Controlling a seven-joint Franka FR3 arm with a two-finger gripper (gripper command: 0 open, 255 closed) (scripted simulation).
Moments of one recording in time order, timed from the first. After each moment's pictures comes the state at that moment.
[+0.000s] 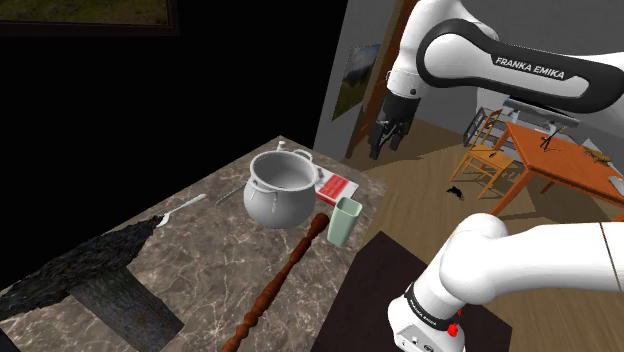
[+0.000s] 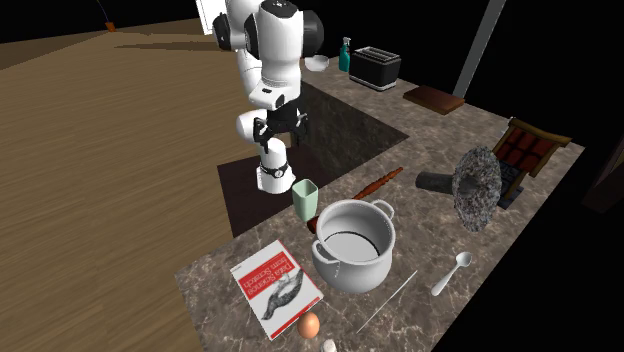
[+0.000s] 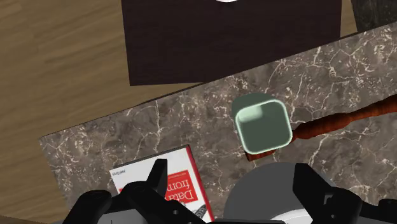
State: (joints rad) arm 0.02 -0.78 -0.06 -2.39 -0.09 1.56 0.06
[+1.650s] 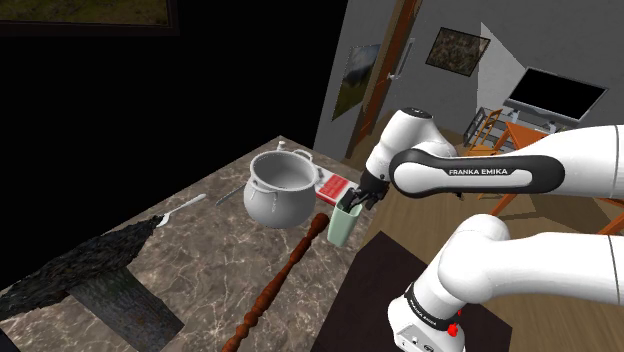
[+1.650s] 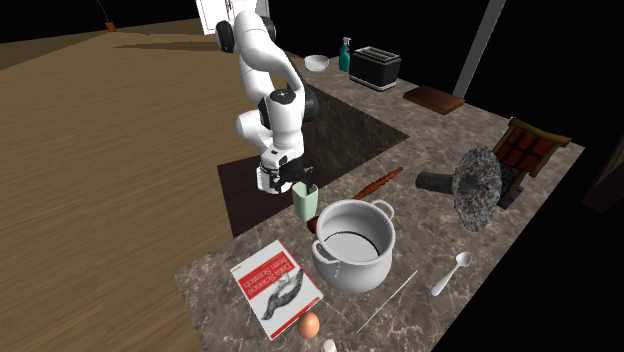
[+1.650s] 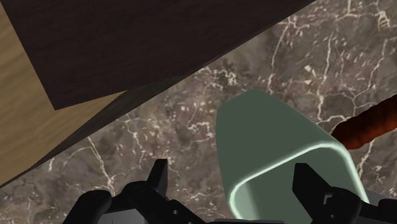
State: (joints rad) arm -0.02 -0.89 -0.03 -3.00 -0.02 2.22 0.28
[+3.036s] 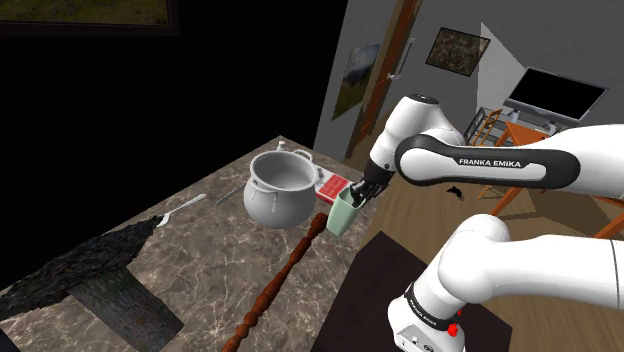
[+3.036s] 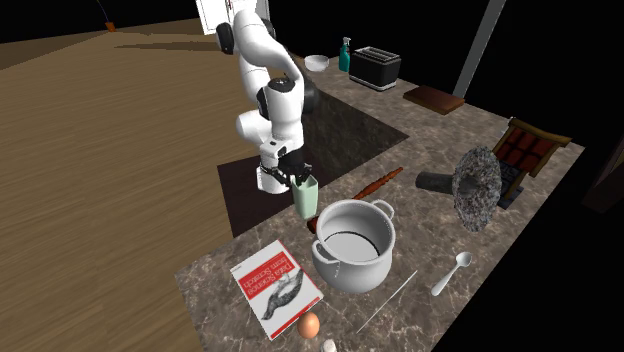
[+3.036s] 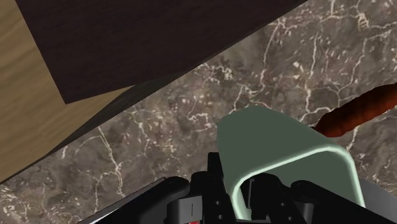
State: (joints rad) arm -0.02 -0.93 -0.02 -2.94 -0.01 2.12 0.28
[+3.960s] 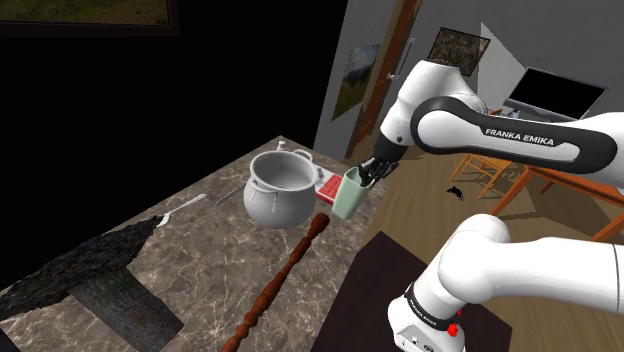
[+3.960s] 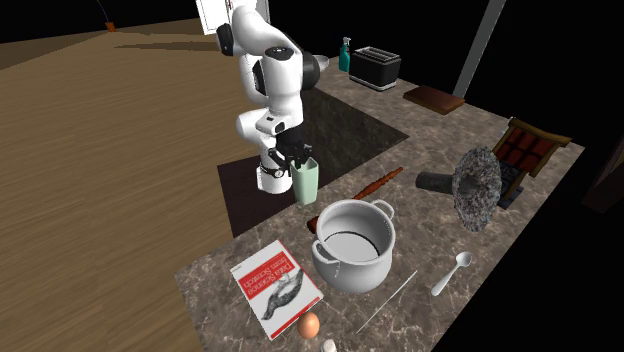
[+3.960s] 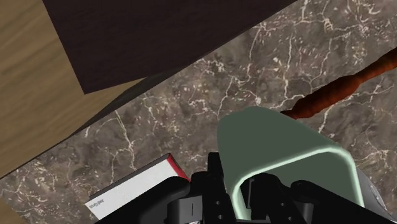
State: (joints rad) arm -0.01 -0.97 -0.02 -2.77 -0.01 1.90 0.28
